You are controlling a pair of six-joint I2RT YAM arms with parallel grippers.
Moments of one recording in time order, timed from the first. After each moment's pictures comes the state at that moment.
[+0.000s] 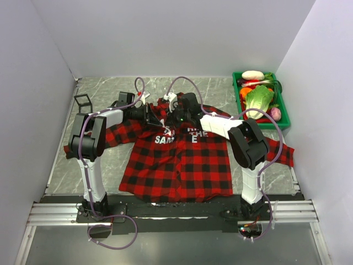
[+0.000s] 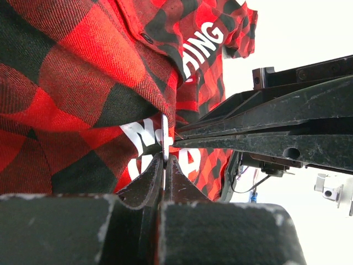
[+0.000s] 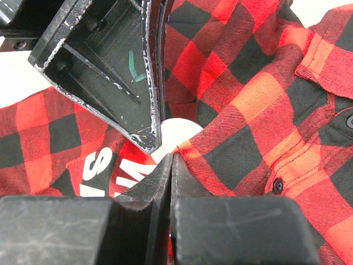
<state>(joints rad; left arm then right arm) -0.20 2.04 1.30 -0.08 1.03 -0.46 0.56 1.99 1.35 0.03 -0.49 -0.12</state>
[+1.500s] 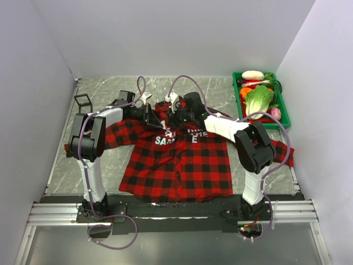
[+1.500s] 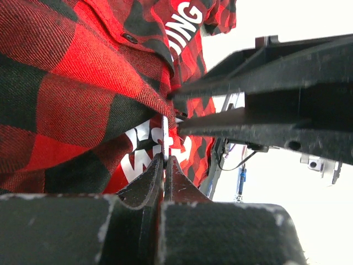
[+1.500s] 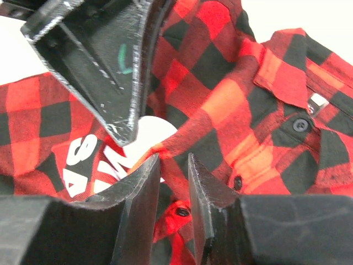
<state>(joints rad) -0.20 2.04 1.34 -0.21 1.13 -0.38 0.56 1.90 1.30 0.01 -0.49 -0.25</state>
